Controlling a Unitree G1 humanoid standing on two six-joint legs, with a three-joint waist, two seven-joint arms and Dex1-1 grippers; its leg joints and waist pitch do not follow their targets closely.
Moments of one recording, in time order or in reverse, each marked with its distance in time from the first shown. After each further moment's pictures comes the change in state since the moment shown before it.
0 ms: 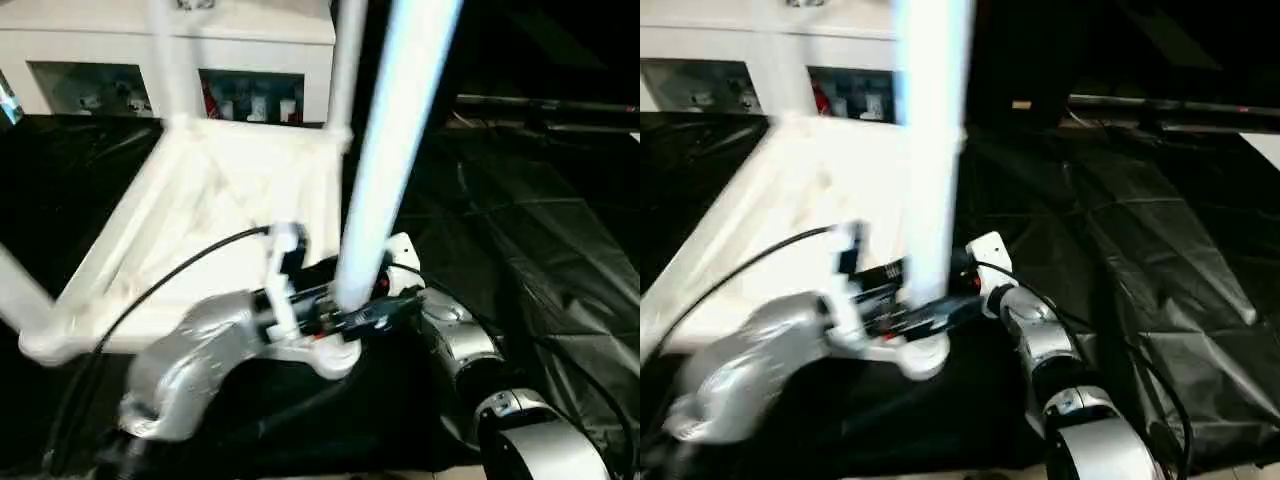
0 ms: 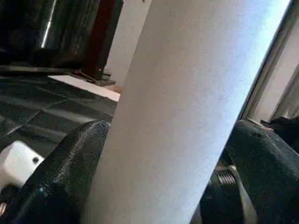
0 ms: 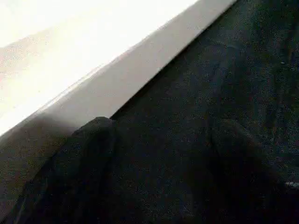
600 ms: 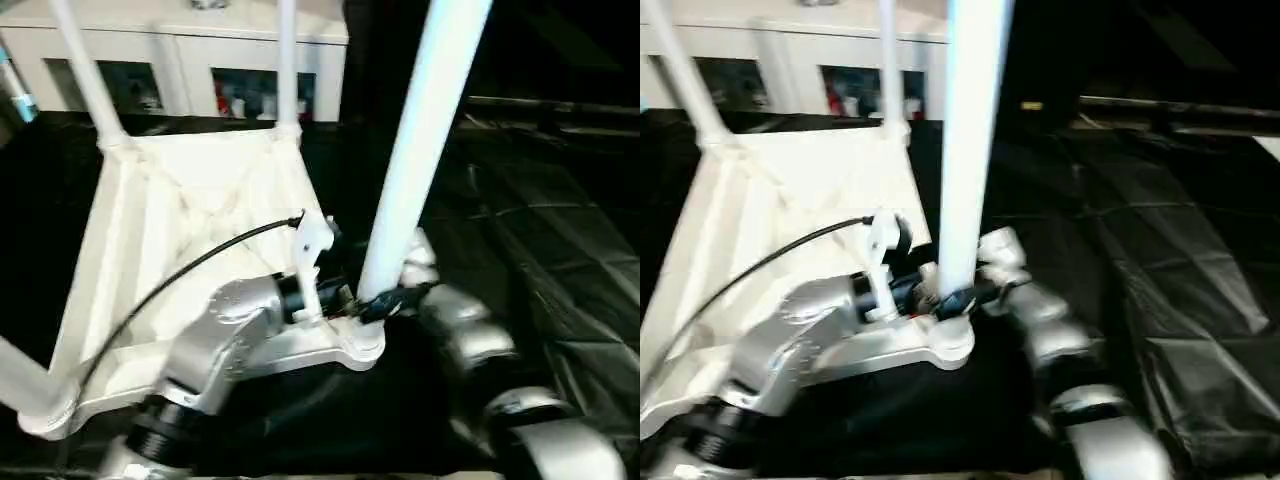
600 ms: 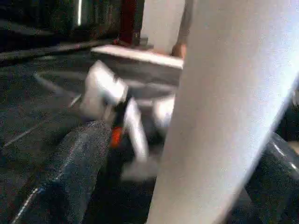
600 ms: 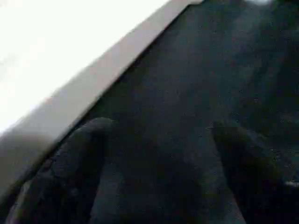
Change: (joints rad) left arm -0.070 0.094 -0.066 0.172 0.237 -0.171 -0.016; right arm 0.001 -0.164 -0.045 -0.068 0.033 -0.034 0.133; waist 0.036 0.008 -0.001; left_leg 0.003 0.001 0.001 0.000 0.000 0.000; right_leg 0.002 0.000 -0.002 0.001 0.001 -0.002
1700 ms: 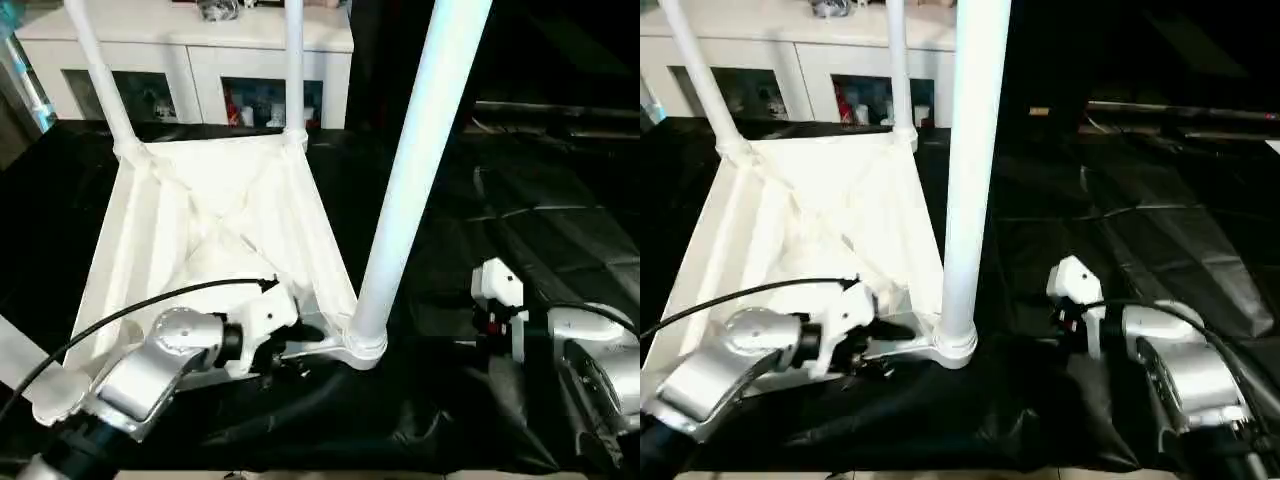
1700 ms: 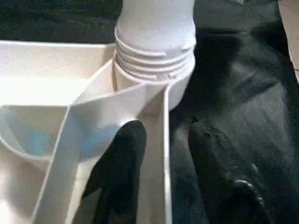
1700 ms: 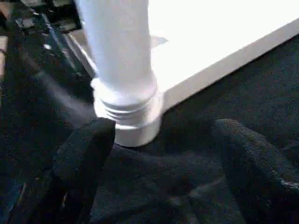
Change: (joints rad) left arm 0.093 0.280 -0.111 0.039 0.200 -0.009 -0.166; right arm 0.436 -0.379 0.084 -0.855 0.232 0.422 0.566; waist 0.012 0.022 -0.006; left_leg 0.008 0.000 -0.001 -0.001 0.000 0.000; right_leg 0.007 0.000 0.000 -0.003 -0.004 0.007
